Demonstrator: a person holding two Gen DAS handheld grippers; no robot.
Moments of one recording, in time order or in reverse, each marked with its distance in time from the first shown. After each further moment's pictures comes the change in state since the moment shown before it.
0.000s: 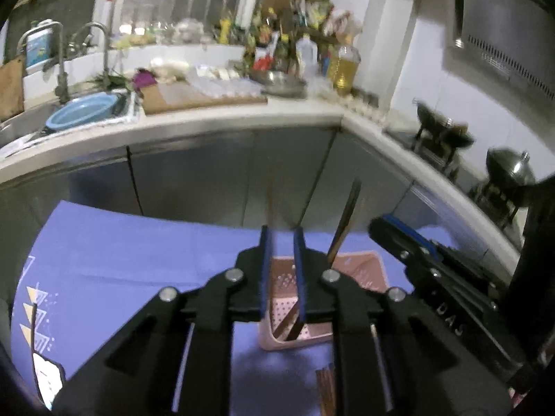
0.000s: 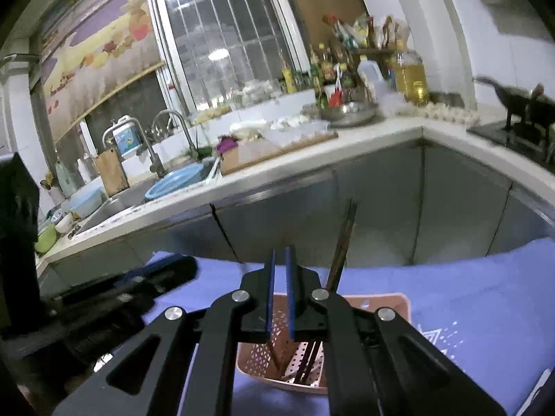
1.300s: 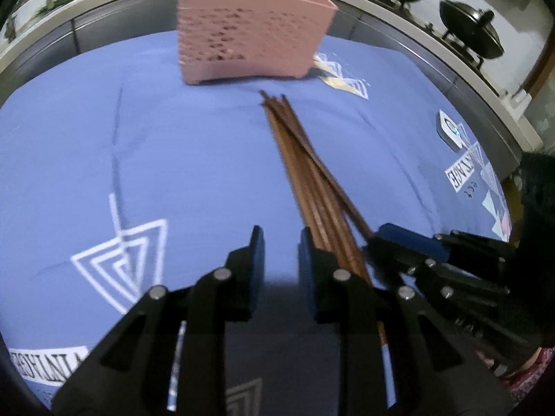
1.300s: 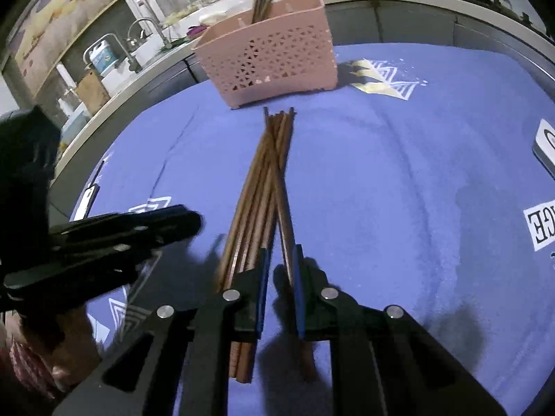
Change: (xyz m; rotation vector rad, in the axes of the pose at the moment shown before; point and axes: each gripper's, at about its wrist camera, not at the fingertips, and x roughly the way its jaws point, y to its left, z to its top) left arm 0.004 -0.036 -0.263 0.186 0.444 -0.152; right arm -0.080 -0.030 -0.259 0.115 0.439 -0.056
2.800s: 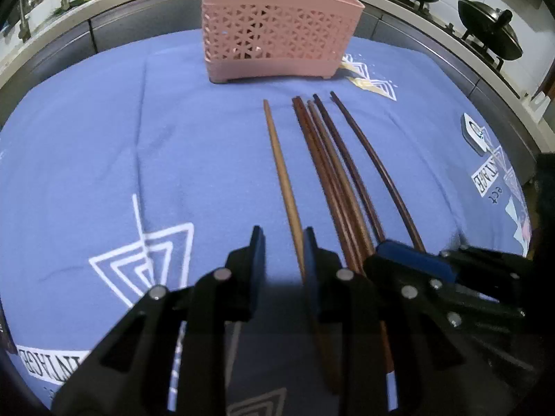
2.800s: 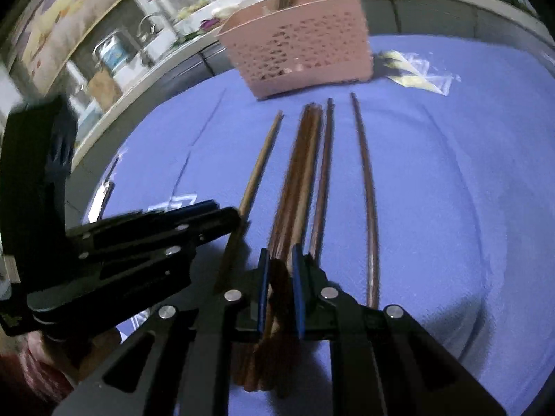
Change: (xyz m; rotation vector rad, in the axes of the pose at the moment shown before) left arm 0.003 0.015 0.001 -0.027 -0.006 0.091; right arm 0.018 0.005 0.001 0.098 0.050 0.118
